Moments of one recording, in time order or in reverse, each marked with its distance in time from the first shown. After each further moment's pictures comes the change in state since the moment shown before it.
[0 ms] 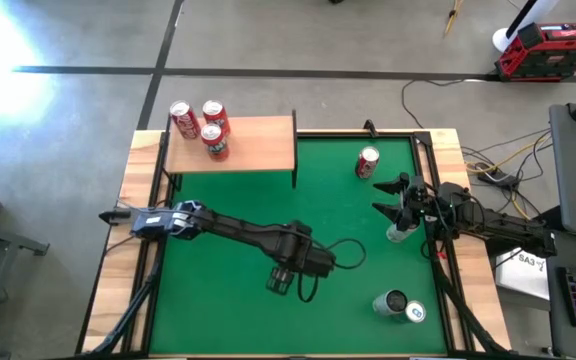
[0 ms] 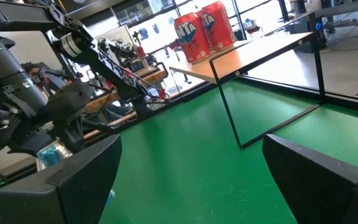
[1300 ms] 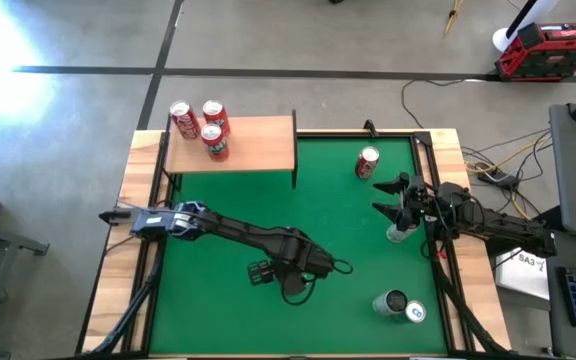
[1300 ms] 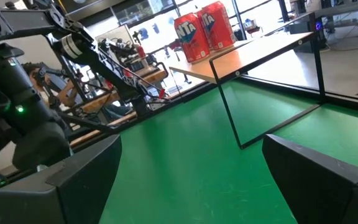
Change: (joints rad) left arm 0.003 0.014 -0.057 -0.034 0.191 0.853; right arm 0.000 0.000 0.000 0.000 0.000 0.000
